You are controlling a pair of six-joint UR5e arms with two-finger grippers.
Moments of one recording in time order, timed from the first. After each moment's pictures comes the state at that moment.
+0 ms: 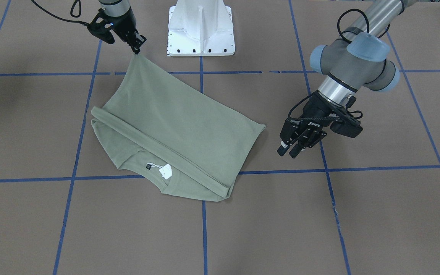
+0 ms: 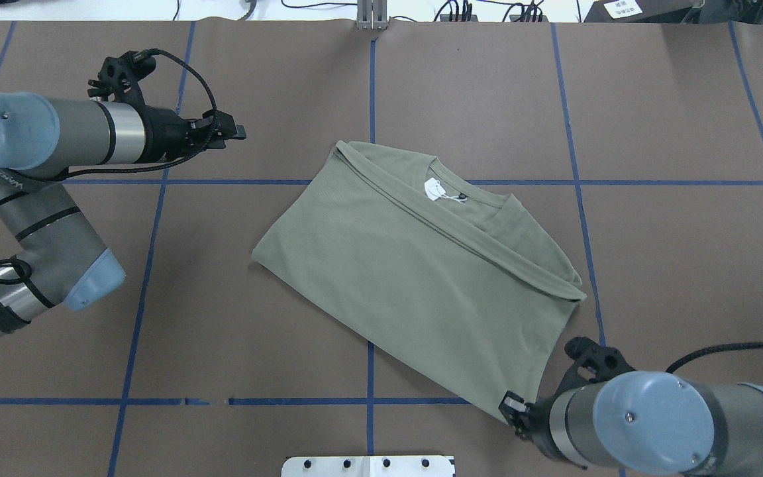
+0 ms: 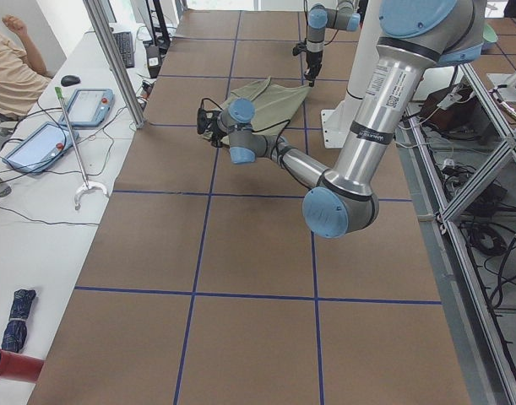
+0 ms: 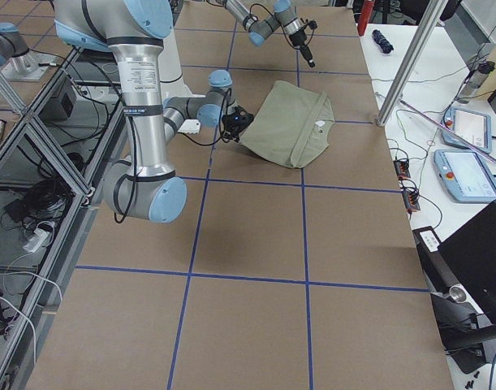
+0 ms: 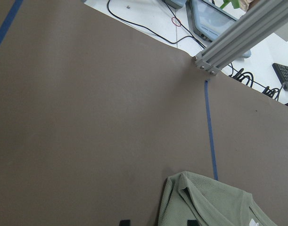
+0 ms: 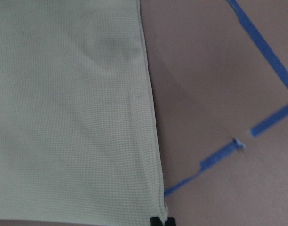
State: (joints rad) left arm -0.79 -1.96 -1.59 -2.53 -1.87 -1.47; right arm 0.08 -1.50 2.27 -1.50 1.72 2.13
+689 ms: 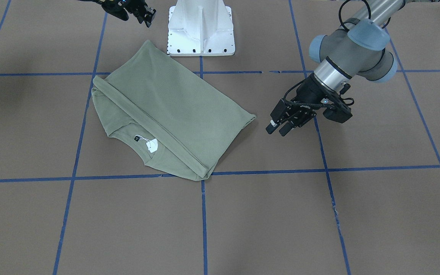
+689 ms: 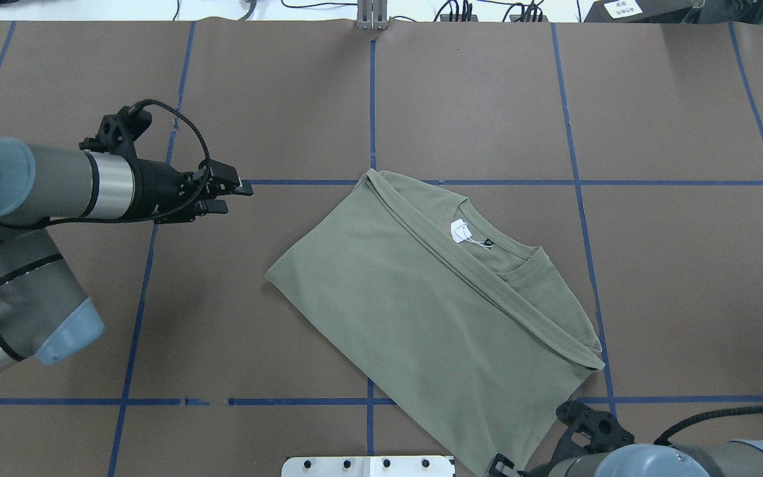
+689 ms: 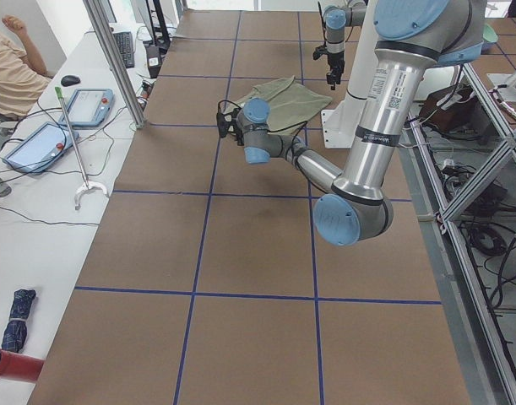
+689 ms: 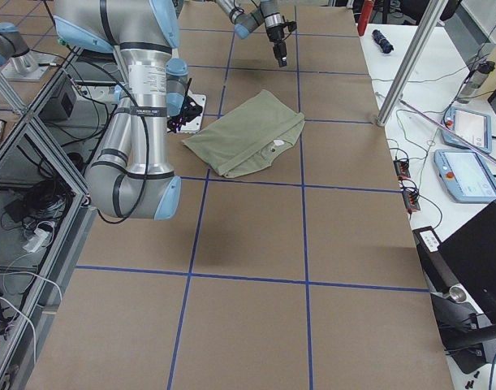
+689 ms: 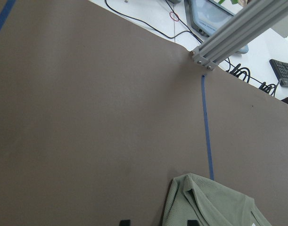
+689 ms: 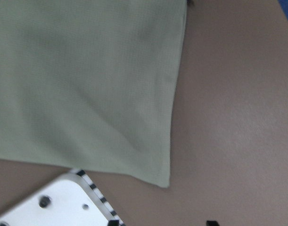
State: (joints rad) left arm -0.69 -1.83 -1.74 -2.53 -1.94 -1.68; right arm -0.01 -1.50 2.31 -1.51 1.69 2.19
